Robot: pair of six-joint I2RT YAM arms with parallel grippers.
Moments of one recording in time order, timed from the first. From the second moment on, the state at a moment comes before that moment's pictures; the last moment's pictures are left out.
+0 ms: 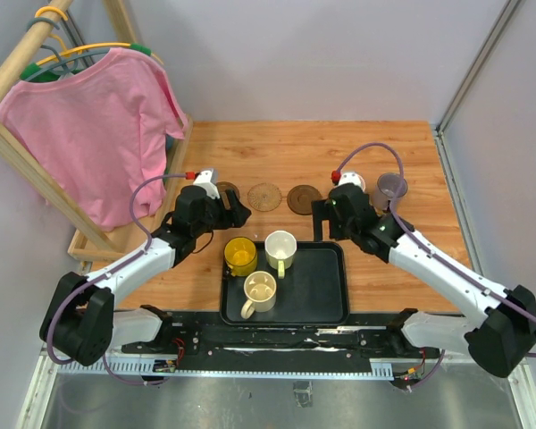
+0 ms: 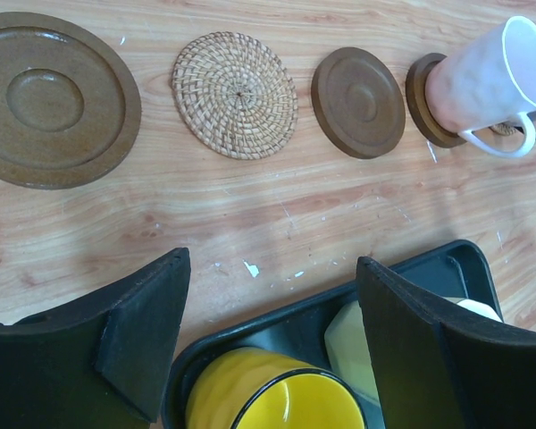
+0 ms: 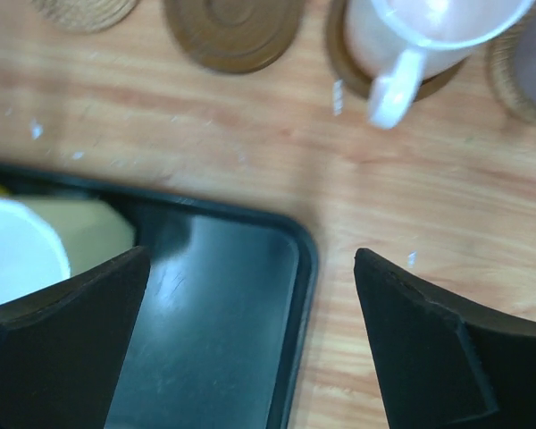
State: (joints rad) left arm -0.44 1.22 0.61 0.17 0.08 -0.50; right arm 0.64 1.20 0.95 -0.56 0.33 0.37
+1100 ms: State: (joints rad) left arm -0.44 1.25 0.56 0.23 0.18 -0.50; right arm 1.04 1.31 0.91 -0.43 0.24 0.44
